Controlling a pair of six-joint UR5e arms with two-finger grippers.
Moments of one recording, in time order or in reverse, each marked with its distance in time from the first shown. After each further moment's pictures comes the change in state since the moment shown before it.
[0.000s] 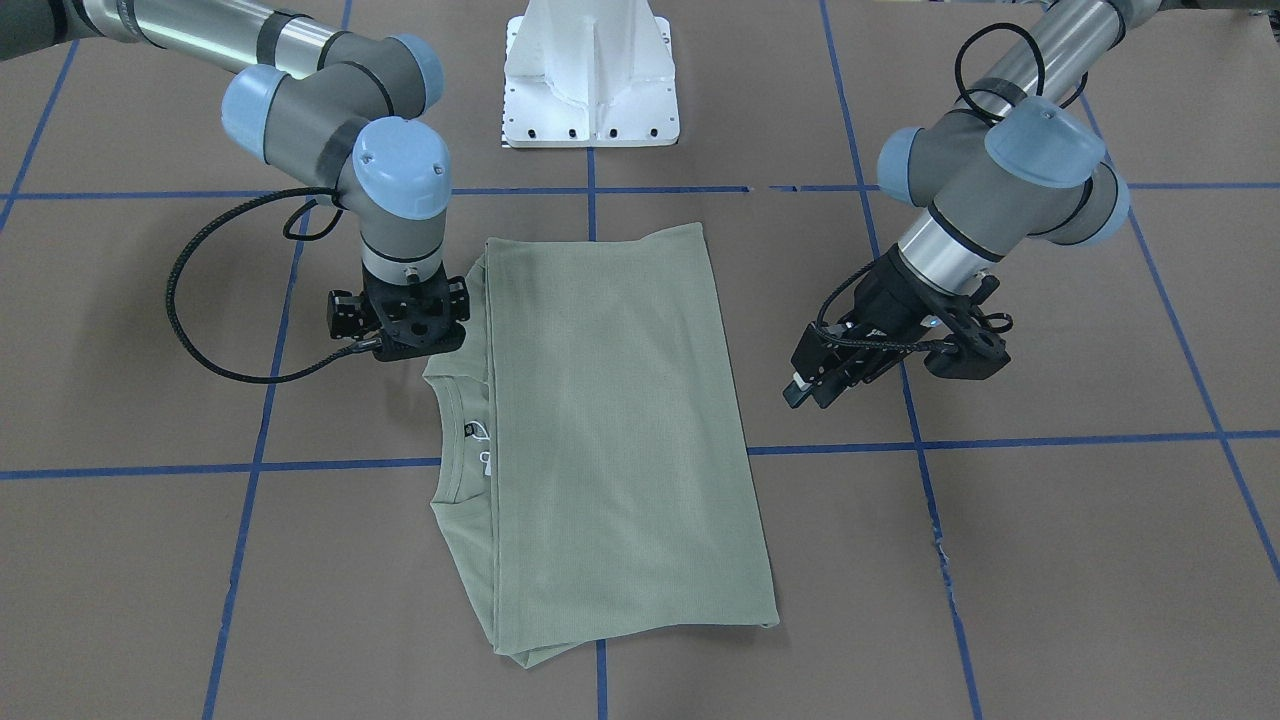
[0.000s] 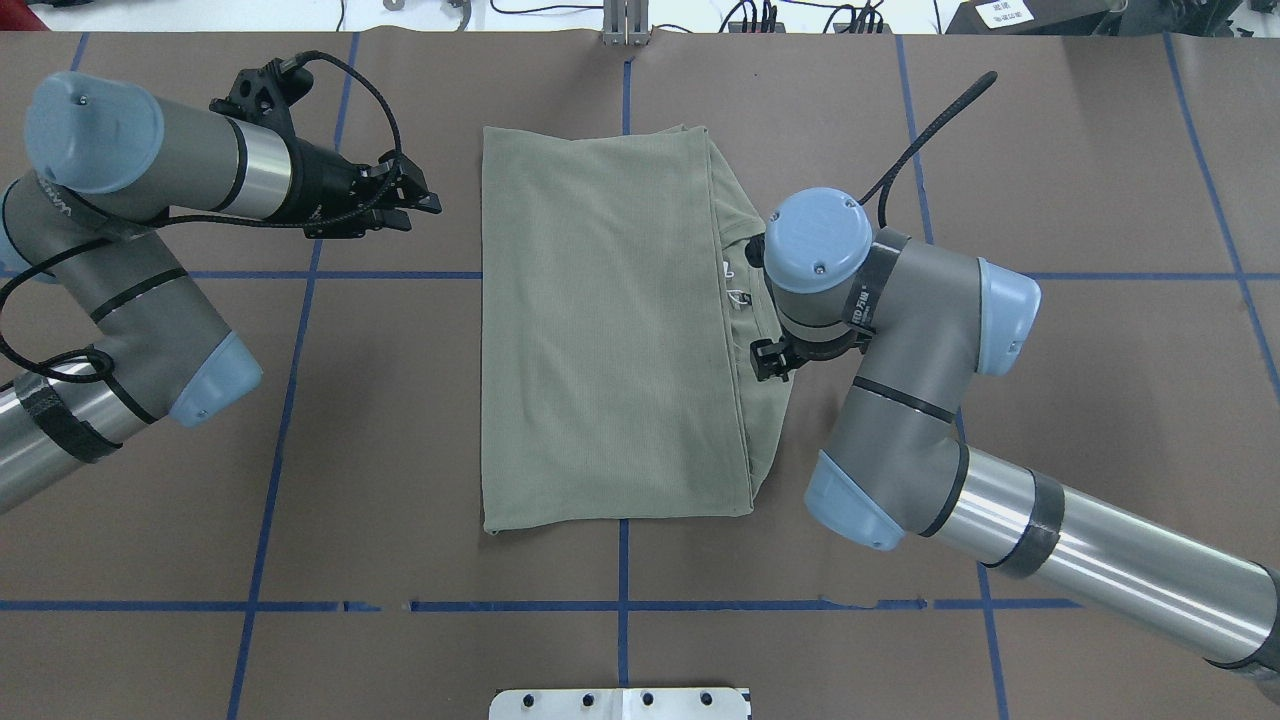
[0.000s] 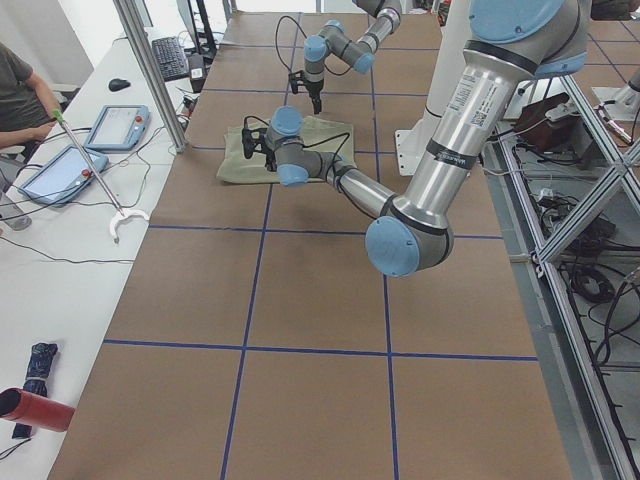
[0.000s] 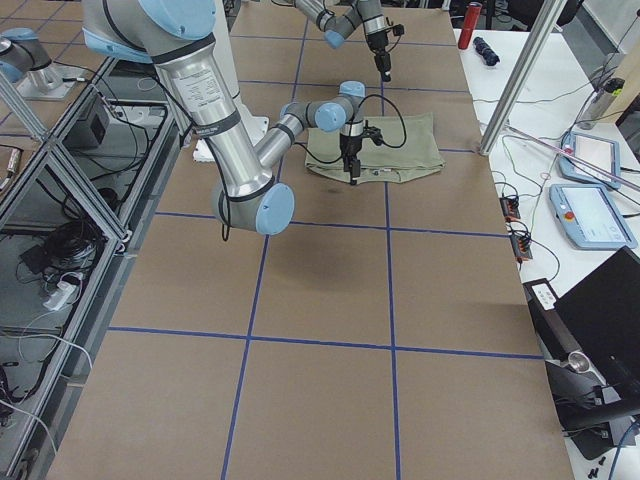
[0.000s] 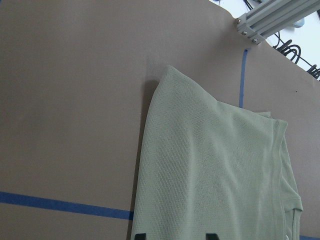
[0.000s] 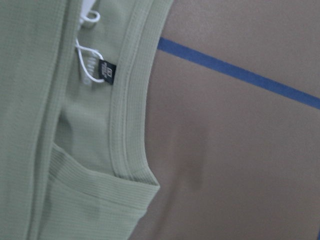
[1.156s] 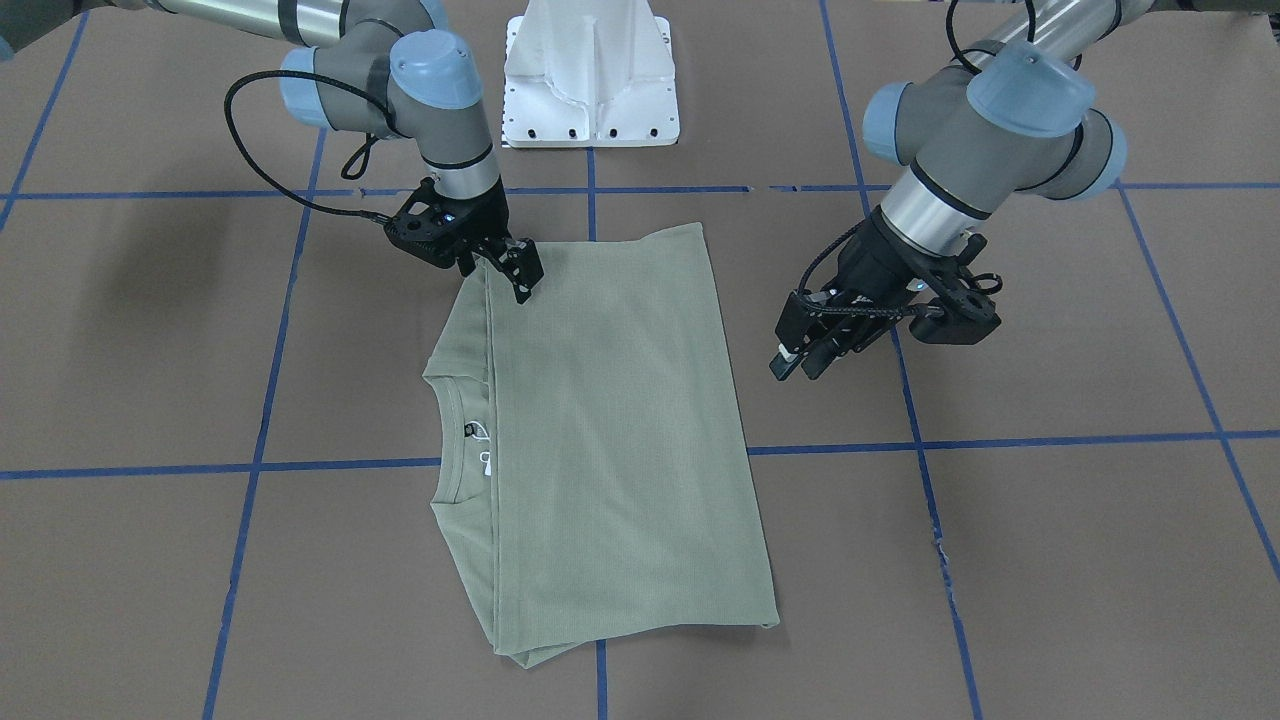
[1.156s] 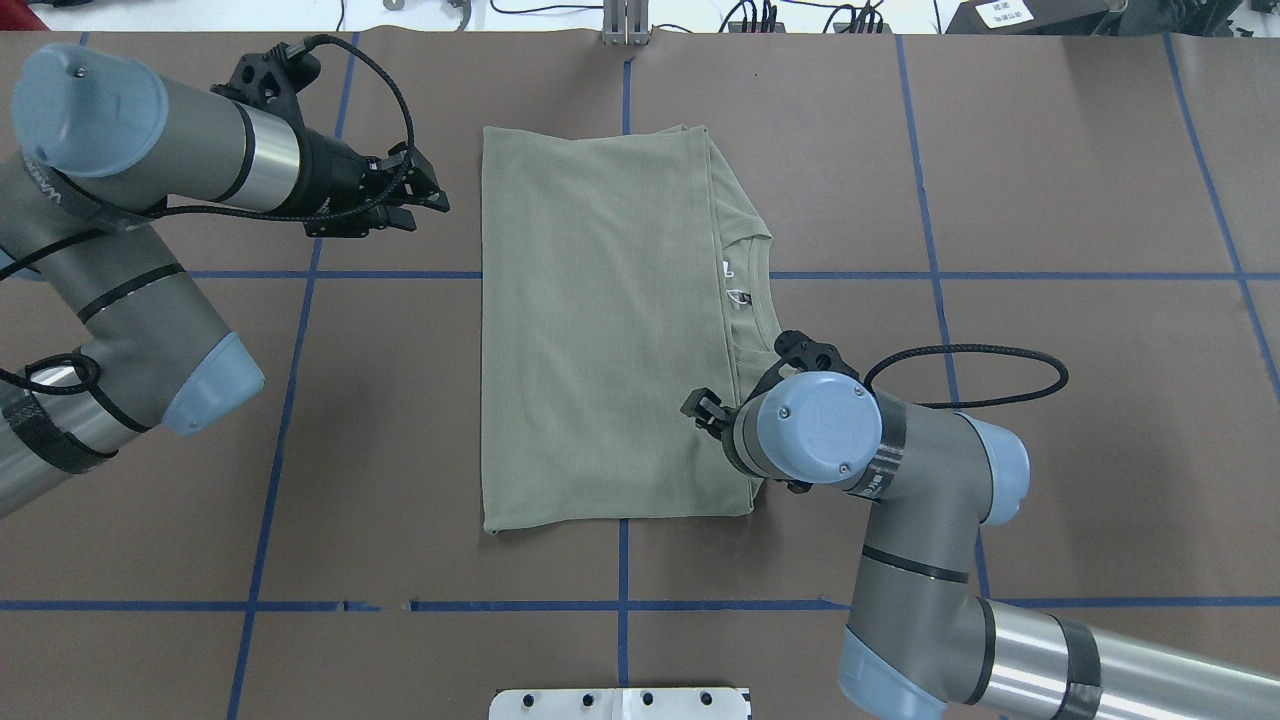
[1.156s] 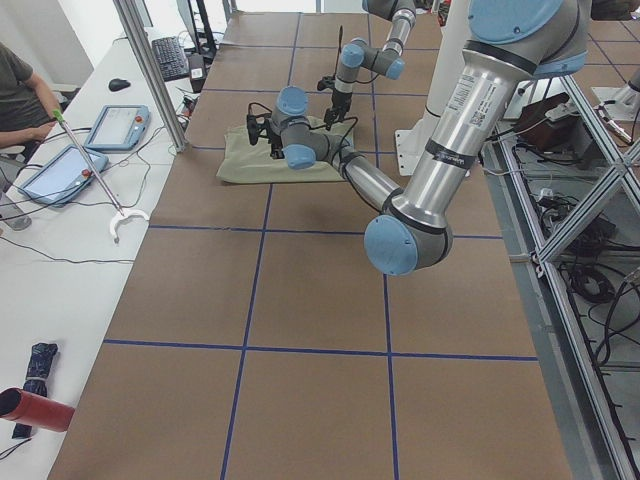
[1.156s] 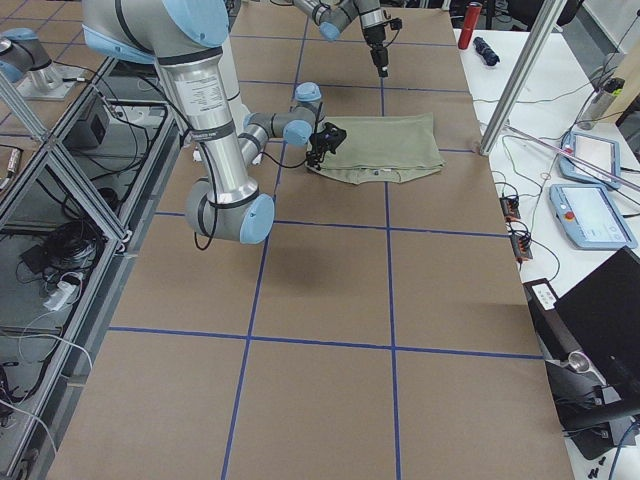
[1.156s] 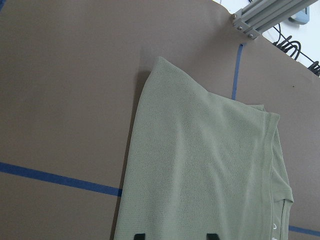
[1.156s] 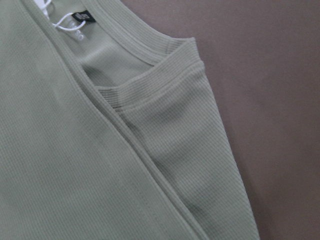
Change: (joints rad) left arm 0.007 -0.008 -0.111 0.163 0.004 -0.001; right arm -0.221 -0.158 0.125 0.406 -0.163 1.138
